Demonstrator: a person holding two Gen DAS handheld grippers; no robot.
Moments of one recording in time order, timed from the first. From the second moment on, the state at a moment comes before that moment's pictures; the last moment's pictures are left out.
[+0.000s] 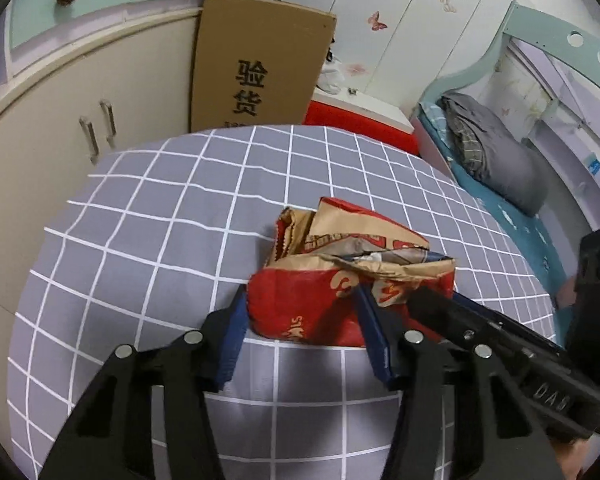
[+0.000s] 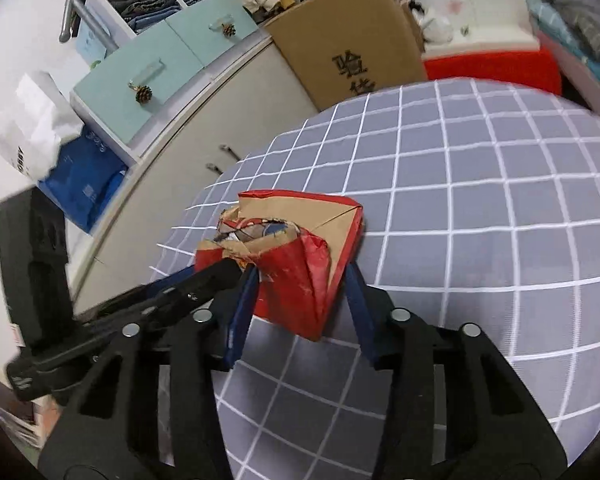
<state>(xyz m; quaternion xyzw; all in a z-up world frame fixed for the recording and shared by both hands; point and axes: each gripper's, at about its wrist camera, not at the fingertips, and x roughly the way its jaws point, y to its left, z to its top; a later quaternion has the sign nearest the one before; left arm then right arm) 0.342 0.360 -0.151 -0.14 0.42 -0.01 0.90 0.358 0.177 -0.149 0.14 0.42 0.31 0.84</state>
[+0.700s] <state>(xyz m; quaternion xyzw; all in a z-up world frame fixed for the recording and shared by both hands) 0.266 0.191 -0.053 -0.08 0.33 -0.08 0.94 0.270 0.006 -0.074 0.16 0.31 0.28 0.89</state>
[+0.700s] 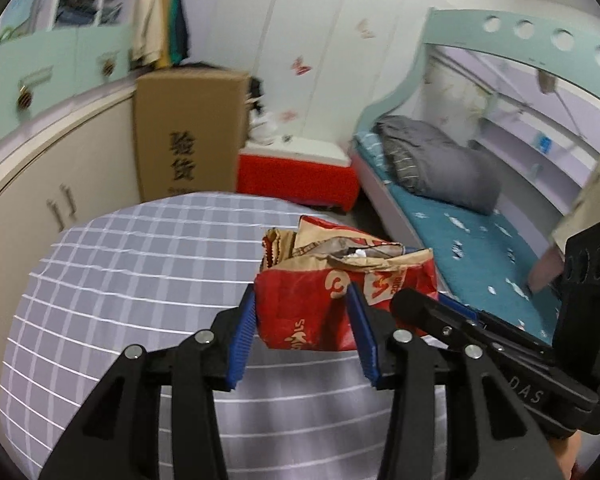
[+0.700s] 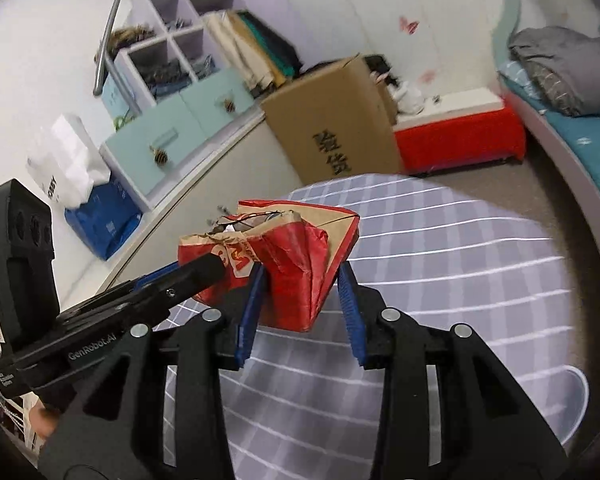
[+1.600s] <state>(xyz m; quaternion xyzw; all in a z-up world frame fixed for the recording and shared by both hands) 0.214 -0.162 -0.143 0.03 0.39 -0.27 0.88 0.139 -0.310 -0.181 0.26 0.30 0.07 0.92</state>
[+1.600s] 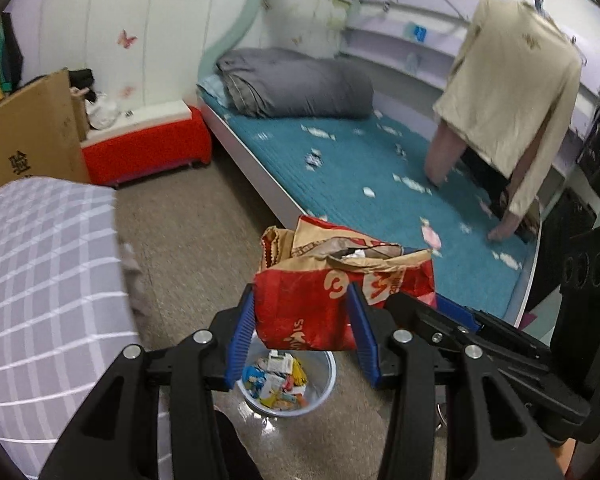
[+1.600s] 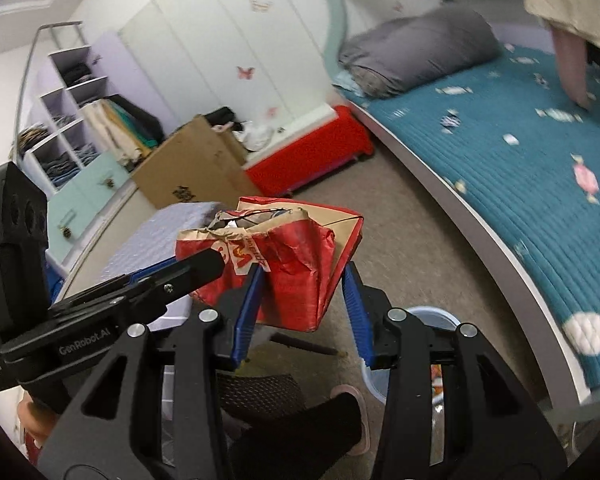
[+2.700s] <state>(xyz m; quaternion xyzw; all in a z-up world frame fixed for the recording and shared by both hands) 0.225 -0.165 -0.228 0.09 0.46 -0.18 0.86 0.134 -0.334 -0.293 0.28 0.39 -0.01 0.87</state>
